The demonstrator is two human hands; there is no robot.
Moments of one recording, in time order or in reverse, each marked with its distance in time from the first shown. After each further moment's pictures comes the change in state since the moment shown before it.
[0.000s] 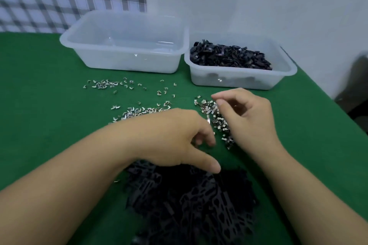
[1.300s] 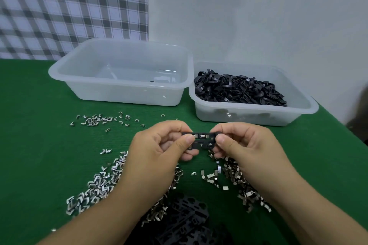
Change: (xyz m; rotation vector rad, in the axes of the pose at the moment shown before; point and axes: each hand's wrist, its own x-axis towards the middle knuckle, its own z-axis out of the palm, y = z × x) left_hand 0.047 -0.054 0.030 -1.049 0.901 0.108; right_hand 0.033 0.000 0.011 0.327 -0.253 0.359
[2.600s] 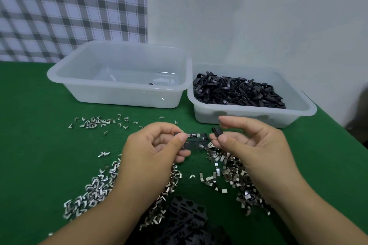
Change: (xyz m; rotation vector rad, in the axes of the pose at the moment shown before) left_hand 0.002 -0.001 -0.001 0.041 0.117 -0.102; right_hand 0.000 0.001 -0.004 0.235 0.116 -0.017
